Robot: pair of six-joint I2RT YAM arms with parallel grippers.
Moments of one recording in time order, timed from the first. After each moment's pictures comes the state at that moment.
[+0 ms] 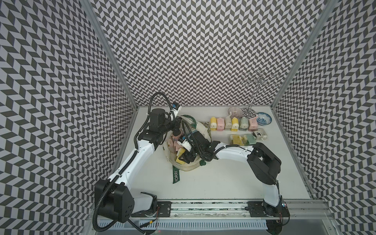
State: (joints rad) left arm -0.25 1.30 1.11 -0.20 0.28 0.06; right arm 0.93 1.99 1.34 -0.10 -0.34 0.02
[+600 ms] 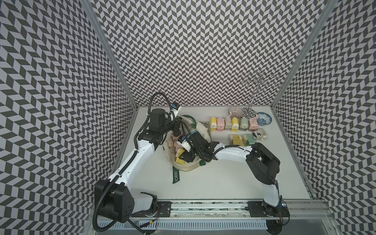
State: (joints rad) left arm -0.25 1.30 1.11 -0.20 0.28 0.06; right arm 0.94 2.00 1.34 -0.08 -0.29 0.02
